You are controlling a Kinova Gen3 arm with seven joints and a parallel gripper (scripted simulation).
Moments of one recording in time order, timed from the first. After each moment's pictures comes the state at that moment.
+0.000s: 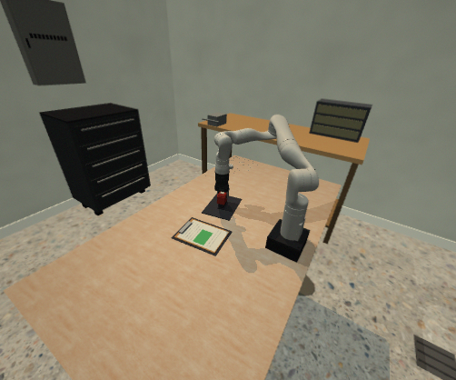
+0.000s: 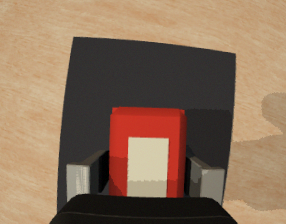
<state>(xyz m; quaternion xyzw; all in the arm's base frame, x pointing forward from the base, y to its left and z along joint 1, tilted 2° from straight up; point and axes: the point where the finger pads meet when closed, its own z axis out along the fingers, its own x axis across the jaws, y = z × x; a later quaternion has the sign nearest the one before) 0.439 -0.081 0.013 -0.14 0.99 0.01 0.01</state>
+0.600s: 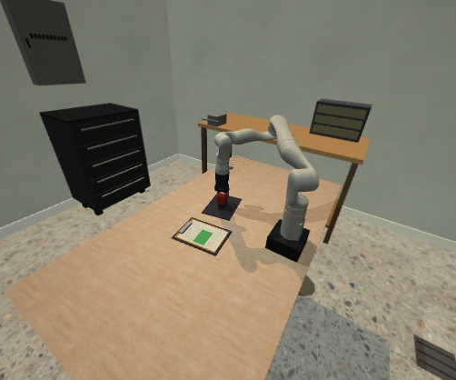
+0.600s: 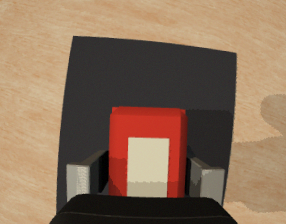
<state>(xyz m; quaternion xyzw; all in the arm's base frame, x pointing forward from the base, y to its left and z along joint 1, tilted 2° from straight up) 0.439 -0.081 0.010 -0.14 0.99 0.01 0.01</state>
